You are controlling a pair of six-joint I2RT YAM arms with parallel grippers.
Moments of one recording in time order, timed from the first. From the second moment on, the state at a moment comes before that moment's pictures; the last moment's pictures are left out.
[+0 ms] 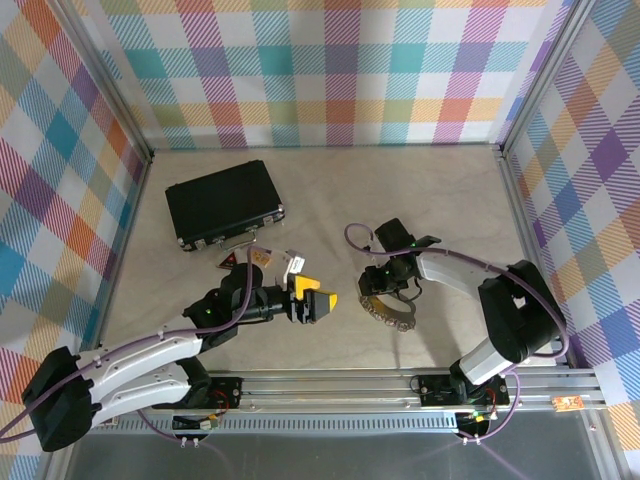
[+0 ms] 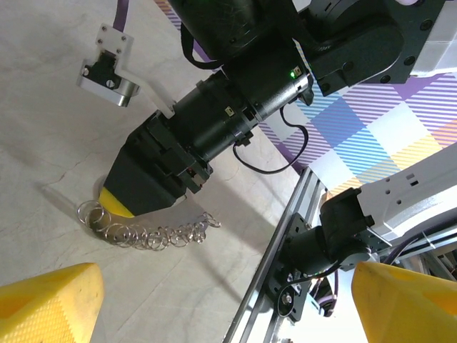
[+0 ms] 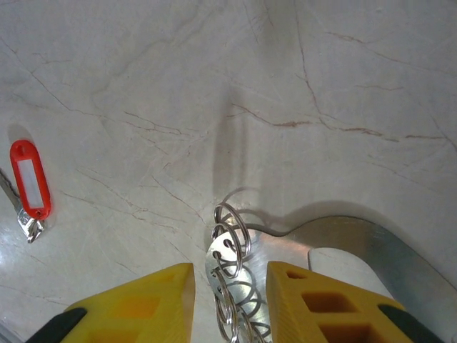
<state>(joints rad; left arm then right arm) -0.87 0.96 0.47 0.21 0.36 -0.63 0.53 1.56 0.87 -0.57 -0.34 0.28</state>
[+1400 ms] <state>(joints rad) -0.88 0.94 0.41 0.32 0.37 -0.63 0.52 1.61 0.85 -0.52 -0.43 0.28</state>
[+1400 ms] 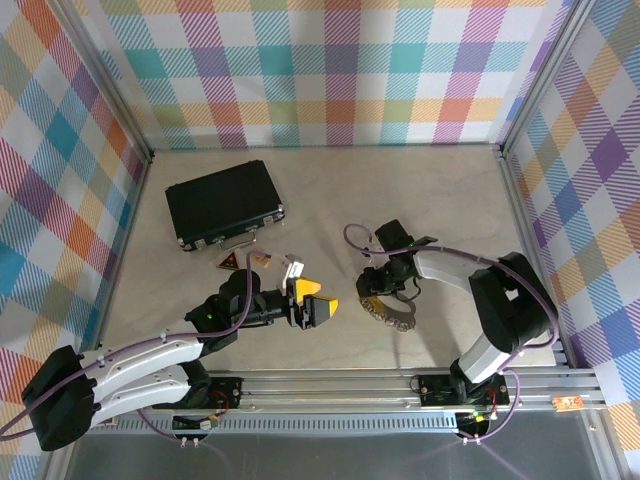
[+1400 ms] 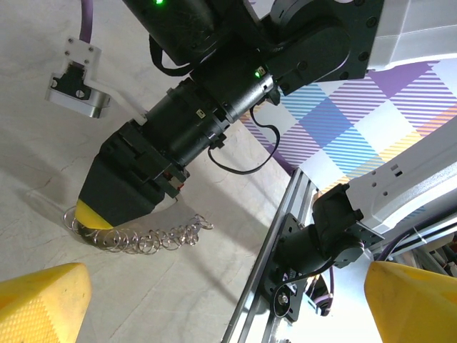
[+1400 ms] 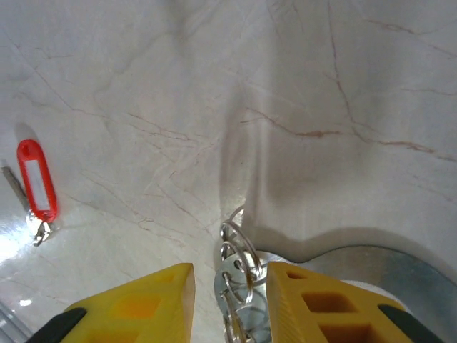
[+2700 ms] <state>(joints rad) -0.88 0.84 0.38 0.31 0.32 -0.62 0.58 1.51 0.88 -0.59 -0.40 0.30</state>
